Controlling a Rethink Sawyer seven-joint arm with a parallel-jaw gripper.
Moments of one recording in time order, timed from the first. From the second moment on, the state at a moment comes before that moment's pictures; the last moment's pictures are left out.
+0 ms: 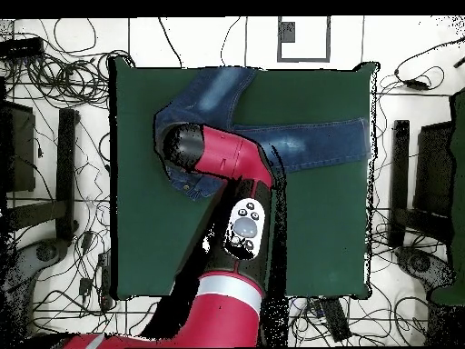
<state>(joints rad) 0.13 -0.38 -0.28 1.31 0.33 0.61 1.54</state>
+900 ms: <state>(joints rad) 0.13 -0.37 -0.29 1.28 0.32 0.61 1.54</state>
